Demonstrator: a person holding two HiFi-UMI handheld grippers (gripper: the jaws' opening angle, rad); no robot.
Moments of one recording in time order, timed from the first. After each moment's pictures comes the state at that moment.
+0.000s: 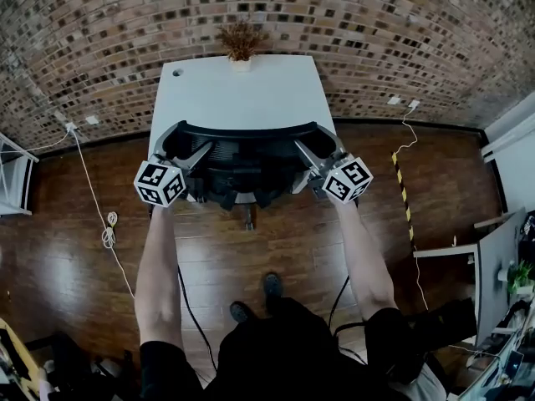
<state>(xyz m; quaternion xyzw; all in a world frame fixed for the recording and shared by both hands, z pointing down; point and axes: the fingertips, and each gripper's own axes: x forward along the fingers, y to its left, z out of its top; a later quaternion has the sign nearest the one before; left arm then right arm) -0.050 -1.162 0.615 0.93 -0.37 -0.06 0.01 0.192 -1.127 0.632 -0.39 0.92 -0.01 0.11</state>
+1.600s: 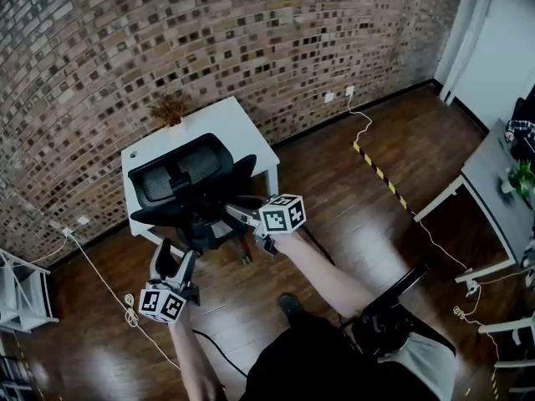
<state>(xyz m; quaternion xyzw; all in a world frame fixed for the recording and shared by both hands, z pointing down) 0.003 -0.871 0.534 0.92 -0.34 -0.16 0.07 0.166 -0.931 0.619 -0.35 0.89 -0.27 0.10</state>
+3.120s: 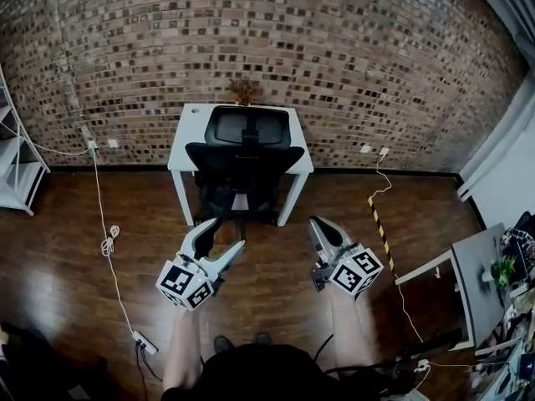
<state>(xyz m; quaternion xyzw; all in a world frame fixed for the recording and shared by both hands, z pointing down) -0.032 -0.568 0.347 0.93 -0.33 -0.17 -0.02 0.158 -0.584 0.364 -0.40 0.90 -0.06 0.14</state>
